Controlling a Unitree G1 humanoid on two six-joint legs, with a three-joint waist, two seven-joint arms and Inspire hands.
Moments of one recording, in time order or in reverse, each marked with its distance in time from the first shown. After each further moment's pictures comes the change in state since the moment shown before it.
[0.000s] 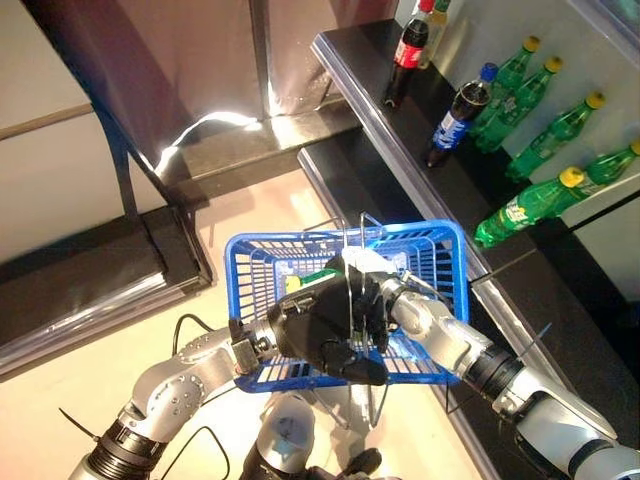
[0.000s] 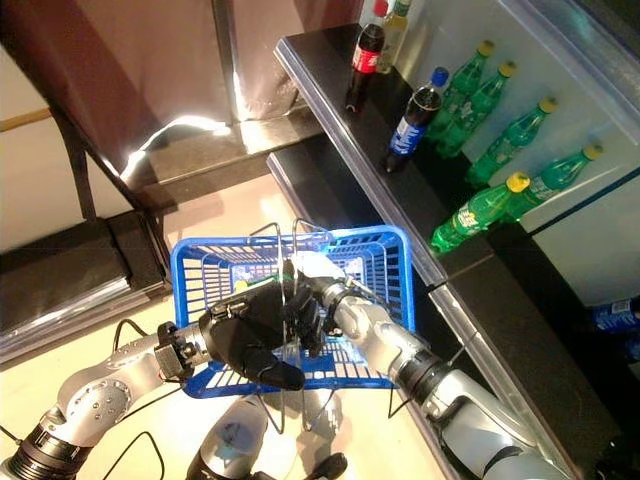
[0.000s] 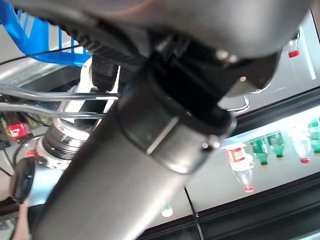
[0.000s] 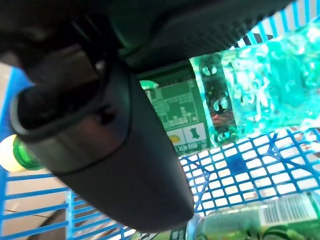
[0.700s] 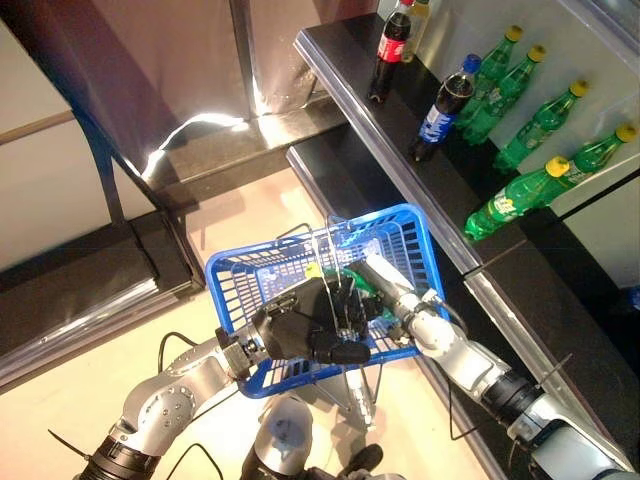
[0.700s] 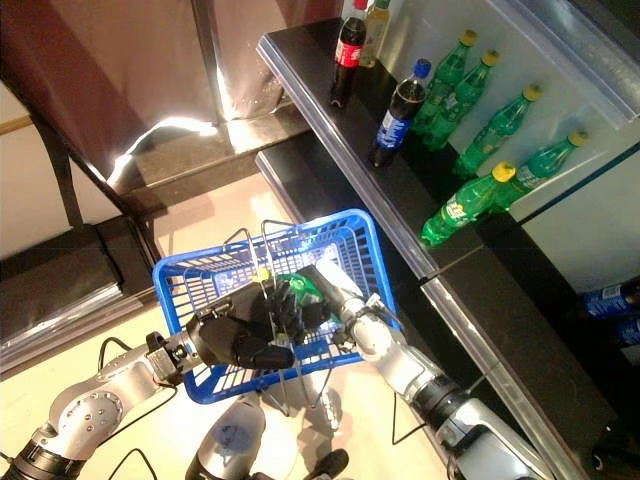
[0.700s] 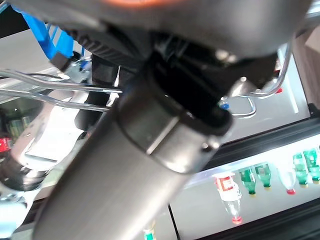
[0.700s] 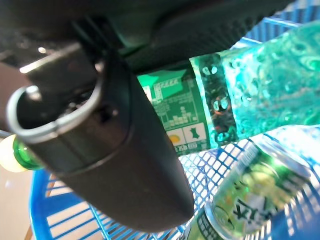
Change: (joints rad) left arm 0.099 -0.020 0.075 0.026 -0.032 -0.028 0.066; right arm 0.135 -0.037 -0.105 -0.090 0.238 -0.028 -0.068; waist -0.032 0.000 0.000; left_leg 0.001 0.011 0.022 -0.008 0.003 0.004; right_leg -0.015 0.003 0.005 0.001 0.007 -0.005
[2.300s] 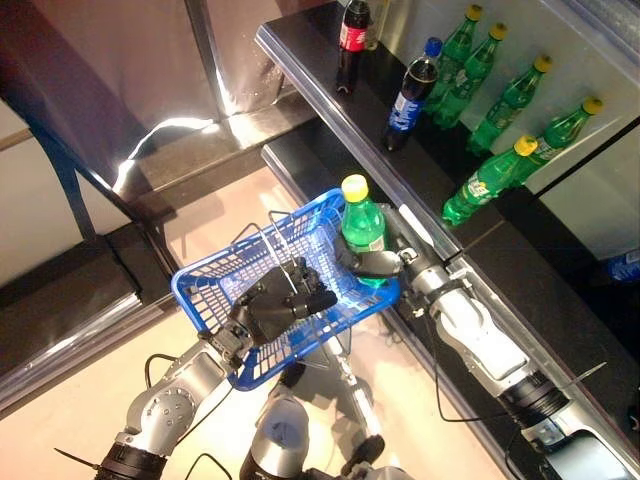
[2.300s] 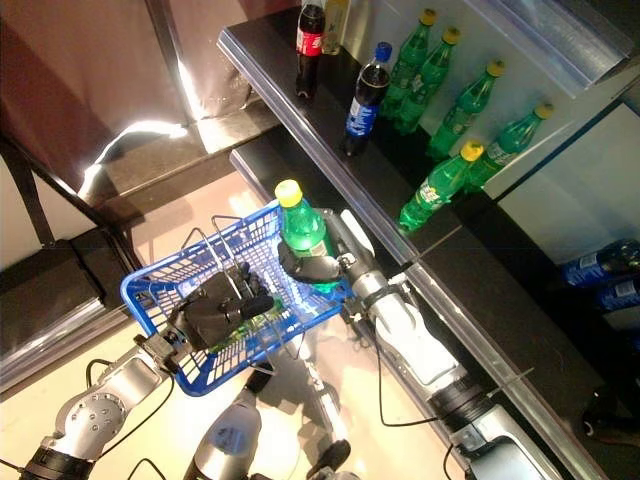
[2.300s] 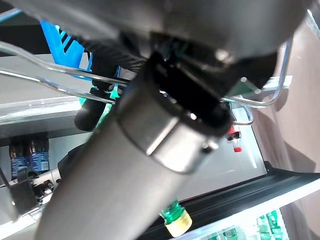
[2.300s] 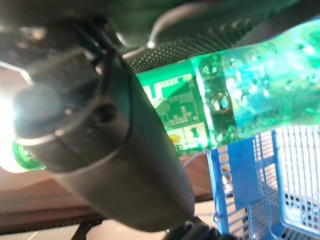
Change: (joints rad) left arm 0.039 -0.064 0.073 0.153 -0.052 -0.091 0.220; right arm 0.086 -0.041 -0.179 -0.201 0.487 -0.217 -0.003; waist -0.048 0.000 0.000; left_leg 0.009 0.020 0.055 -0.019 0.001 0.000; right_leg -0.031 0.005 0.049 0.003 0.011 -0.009
